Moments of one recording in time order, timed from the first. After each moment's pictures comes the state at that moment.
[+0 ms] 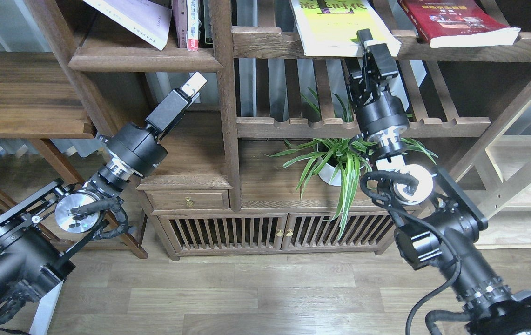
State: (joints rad) left arm -0.55 0.30 -0.78 -1.26 -0.15 -0.49 -0.13; right arm 0.51 -0.07 1.21 1.12 0.29 0.36 0.15
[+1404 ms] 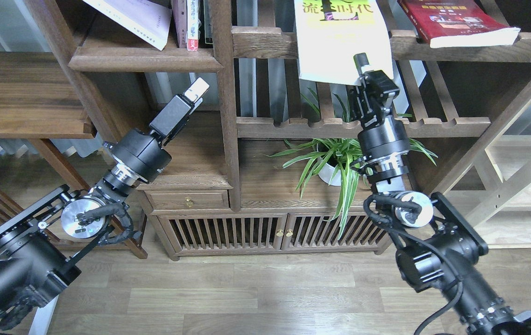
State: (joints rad) left arm -0.53 0.26 -0.80 -1.26 -0.16 -0.49 -0.13; right arm 0.39 -0.04 1.17 1.12 0.35 0.58 0.09
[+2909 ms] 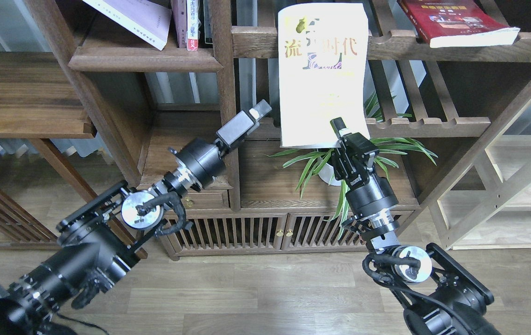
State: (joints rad) left arm -0.67 0.00 -0.81 -0.90 -0.18 -0.49 0.07; right arm 0.17 -0.12 1.01 1.27 0.40 0.58 0.09
